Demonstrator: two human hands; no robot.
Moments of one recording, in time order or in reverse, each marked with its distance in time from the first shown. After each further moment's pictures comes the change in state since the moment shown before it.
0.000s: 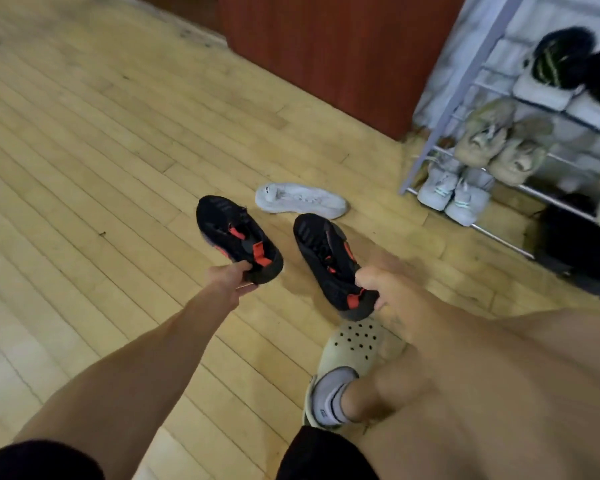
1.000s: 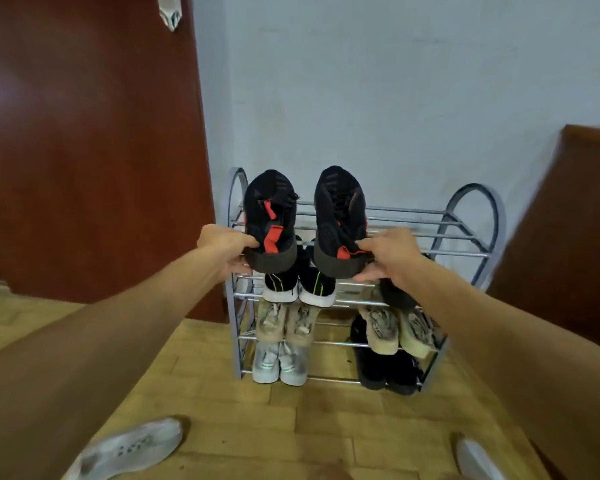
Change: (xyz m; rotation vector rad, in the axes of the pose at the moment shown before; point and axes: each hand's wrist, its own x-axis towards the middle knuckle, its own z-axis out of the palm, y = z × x) left_hand -0.270 0.294 0.371 0.334 -0.611 0.634; right_hand -0.093 0.078 -0.425 1.107 0.652 -0.273
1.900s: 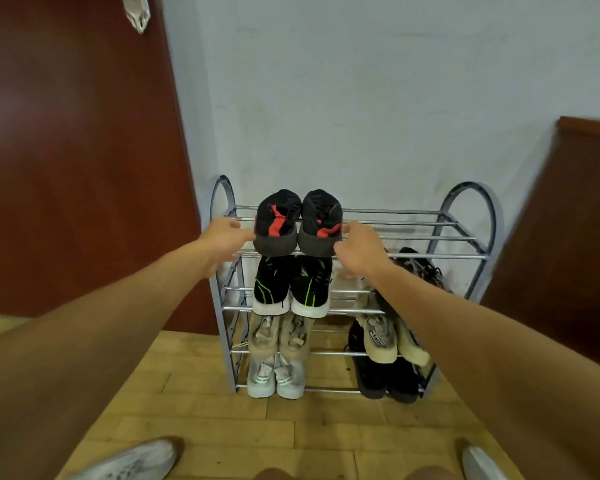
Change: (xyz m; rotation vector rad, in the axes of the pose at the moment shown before) left_hand 0.034 0.020 0.026 0.450 -0.112 0.167; right_hand 0.043 0.001 0.020 -0.657 0.052 -0.277
